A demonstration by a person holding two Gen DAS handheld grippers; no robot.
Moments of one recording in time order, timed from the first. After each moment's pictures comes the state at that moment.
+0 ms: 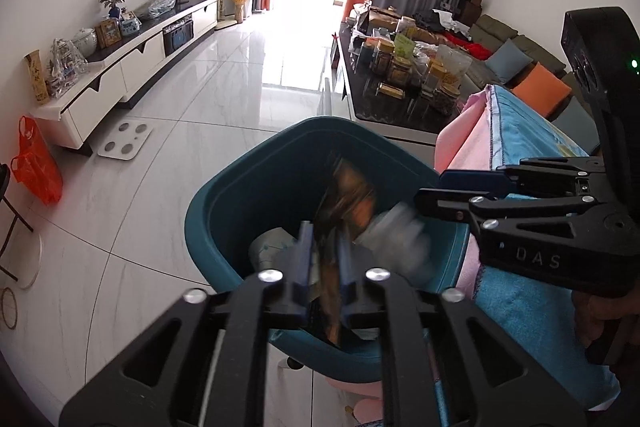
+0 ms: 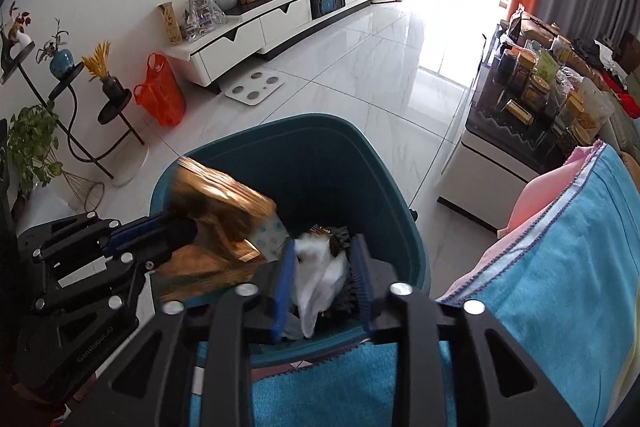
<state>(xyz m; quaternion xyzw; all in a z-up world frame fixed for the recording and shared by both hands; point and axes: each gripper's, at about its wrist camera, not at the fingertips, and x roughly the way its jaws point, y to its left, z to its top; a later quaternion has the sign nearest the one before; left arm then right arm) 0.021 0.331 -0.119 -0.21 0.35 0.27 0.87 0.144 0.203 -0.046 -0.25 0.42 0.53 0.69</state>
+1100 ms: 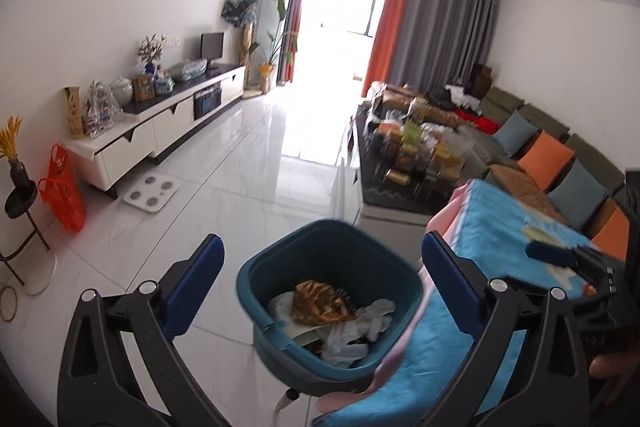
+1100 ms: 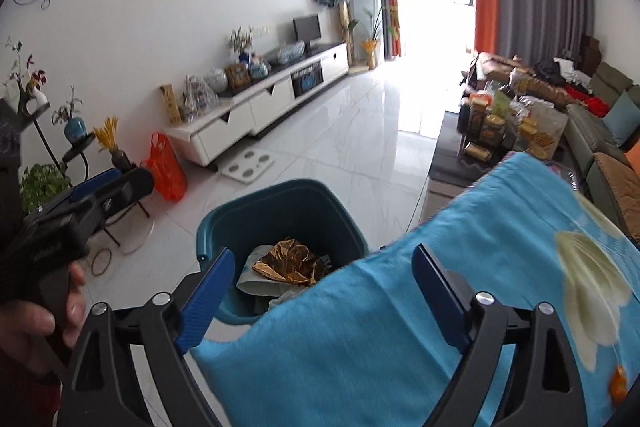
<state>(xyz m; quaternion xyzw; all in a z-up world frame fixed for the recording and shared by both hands) -0.070 0.276 -0.007 -0.18 0.21 0.34 0.90 0.138 0.063 0.036 -0.13 0.32 0.53 0.77</state>
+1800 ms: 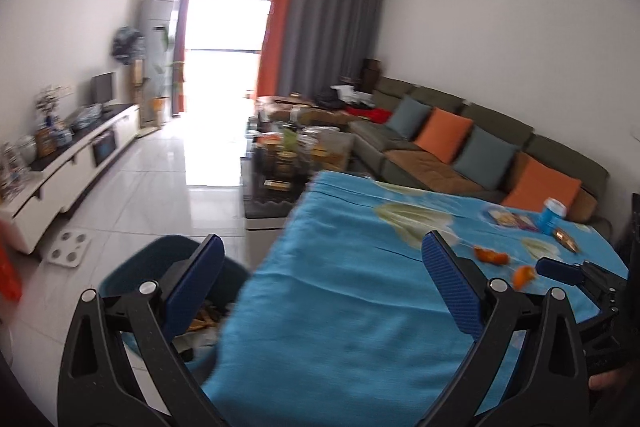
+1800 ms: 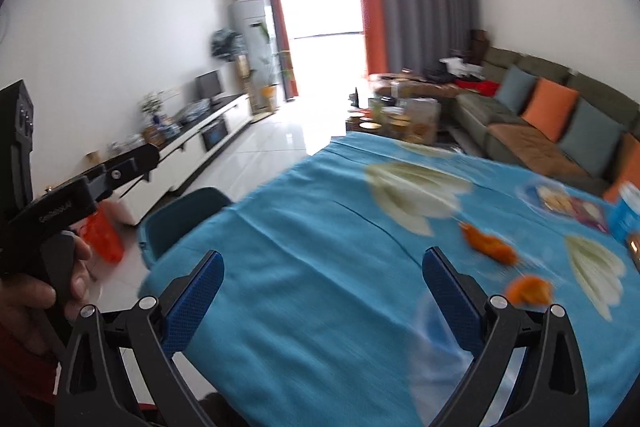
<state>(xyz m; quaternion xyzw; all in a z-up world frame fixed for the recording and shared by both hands) -0.006 0.119 0.020 -0.10 0.19 0.14 0.97 0.129 -0.138 0.029 -0.04 0.30 0.36 0.88</state>
